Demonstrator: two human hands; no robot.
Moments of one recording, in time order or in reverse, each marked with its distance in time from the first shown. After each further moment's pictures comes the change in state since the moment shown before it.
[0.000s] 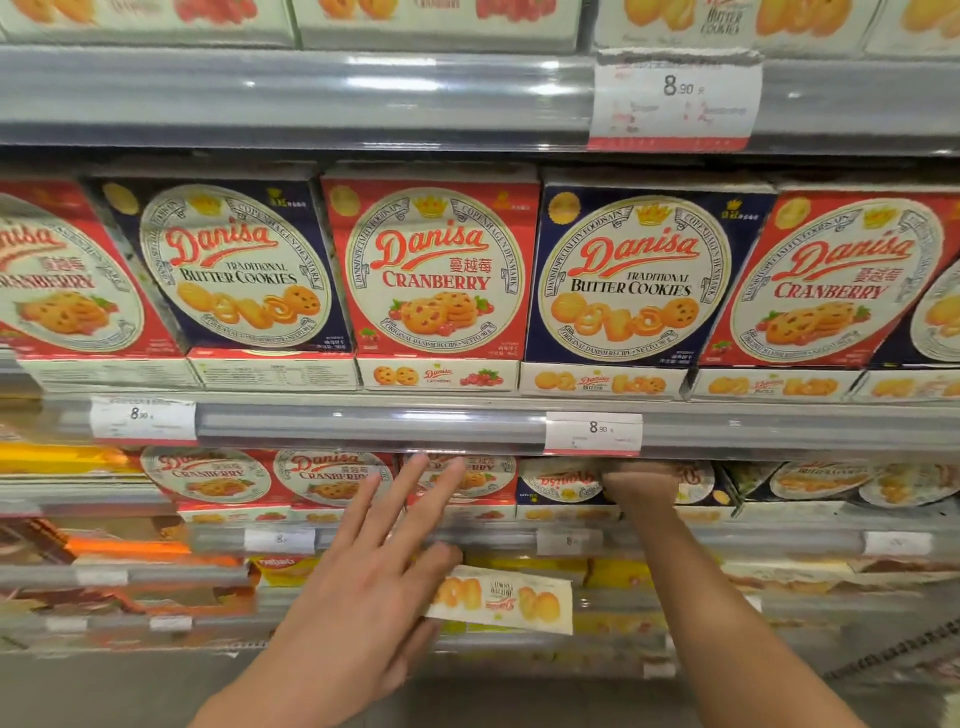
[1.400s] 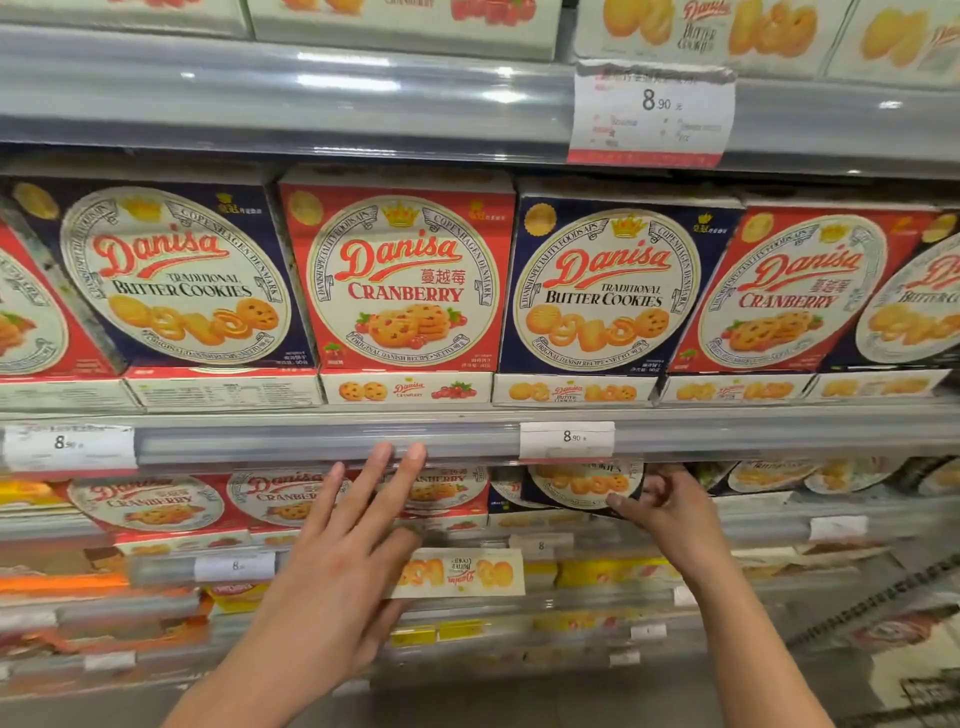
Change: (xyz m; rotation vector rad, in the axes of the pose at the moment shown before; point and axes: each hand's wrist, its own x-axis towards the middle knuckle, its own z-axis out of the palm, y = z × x) left_hand 0.020 -0.025 0.016 -0.059 0.015 -0.049; right_hand -0.050 0.063 -0.009 0.850 0.220 -0.029
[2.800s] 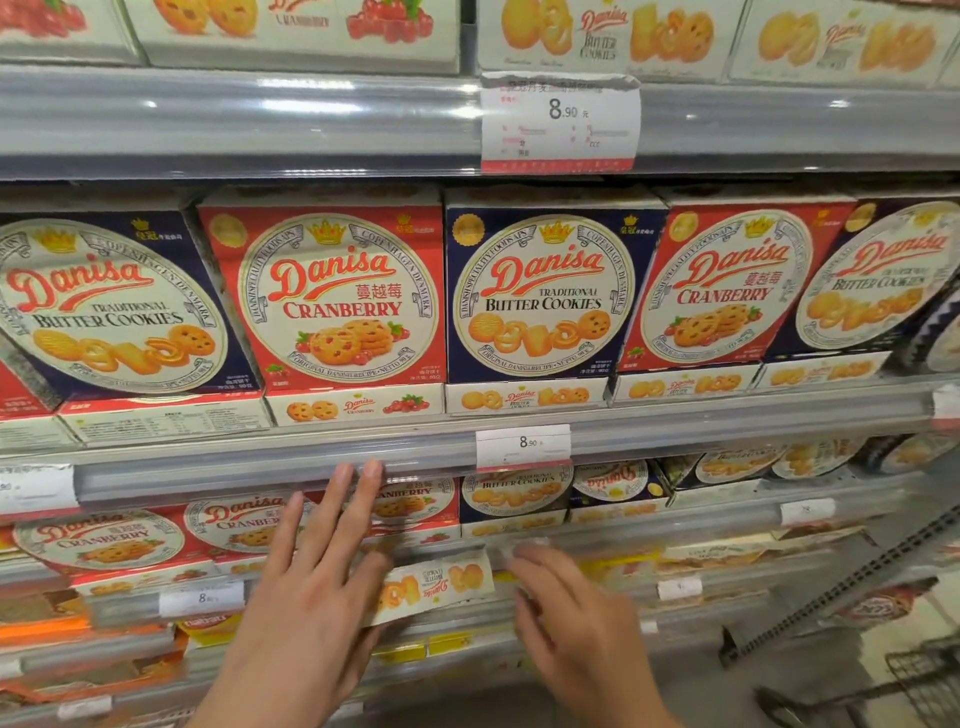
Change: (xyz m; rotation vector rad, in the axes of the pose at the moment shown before) left_hand 0.004 0.014 0.009 0.090 0.013 -0.029; right_hand -0.118 -0.022 0.056 -0.375 0.127 -0.817
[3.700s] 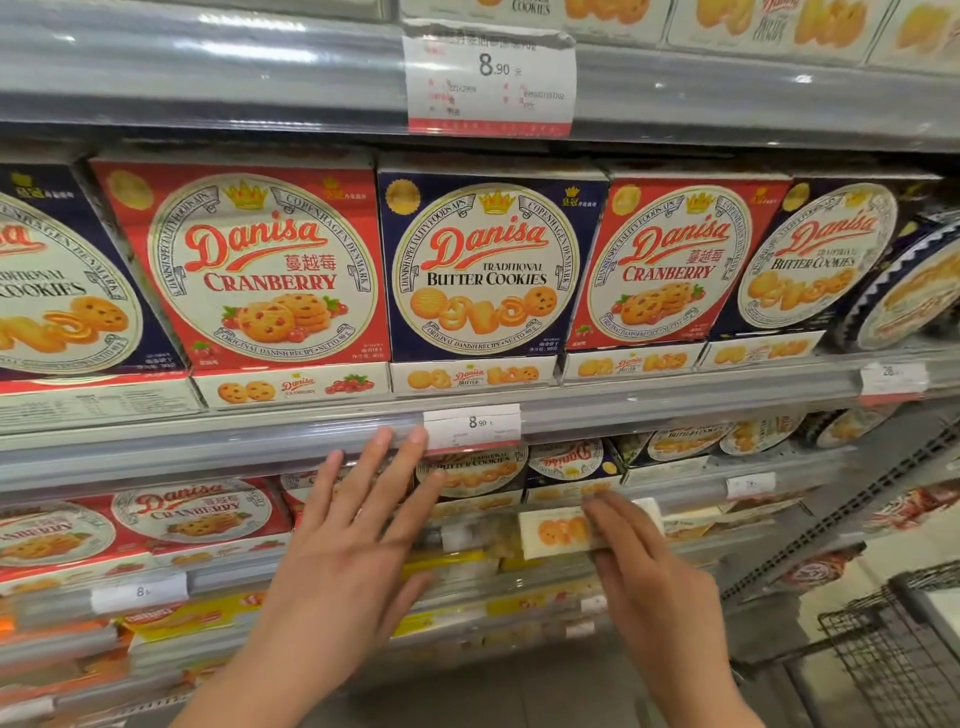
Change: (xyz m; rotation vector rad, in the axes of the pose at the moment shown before) left_hand 0.044 0.050 -0.006 -0.059 0.097 0.055; right_hand -0.010 0.042 -0.078 -0.297 -0.064 0.271
